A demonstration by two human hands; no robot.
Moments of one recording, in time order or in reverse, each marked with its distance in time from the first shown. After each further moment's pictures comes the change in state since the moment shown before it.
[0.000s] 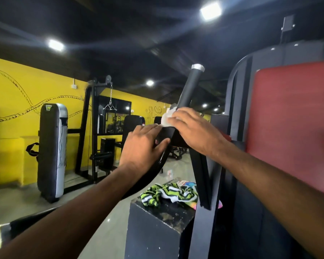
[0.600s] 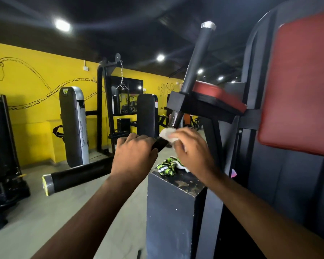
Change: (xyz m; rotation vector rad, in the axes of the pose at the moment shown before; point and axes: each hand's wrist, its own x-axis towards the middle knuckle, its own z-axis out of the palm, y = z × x) left_hand -0.097 0.004 -0.044 0.291 -0.266 -0.145; right_hand -0.060 -0.138 0.017 0.638 0.105 0.573
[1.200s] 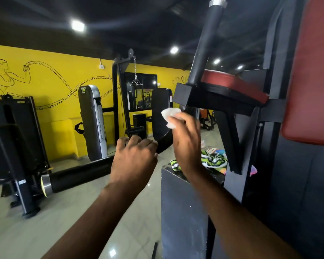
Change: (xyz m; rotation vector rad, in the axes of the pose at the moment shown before) left_hand -0.008 -0.006 0.019 0.302 0.052 0.104; right_hand 0.018 0.000 0.059 0.027 0.354 0.108
